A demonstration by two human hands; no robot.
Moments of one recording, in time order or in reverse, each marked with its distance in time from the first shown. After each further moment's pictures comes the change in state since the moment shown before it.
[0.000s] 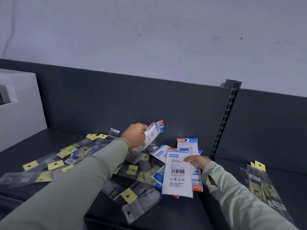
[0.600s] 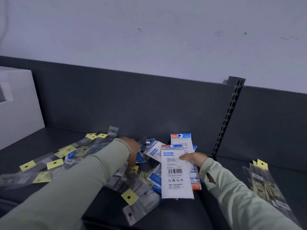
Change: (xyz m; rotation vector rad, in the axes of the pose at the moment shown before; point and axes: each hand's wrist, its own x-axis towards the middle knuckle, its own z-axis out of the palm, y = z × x) left_hand -0.012 -0.004 0.010 0.804 -0.579 -0.053; right_hand 0.012 -0.001 0.014 -0.013 -0.124 -0.017
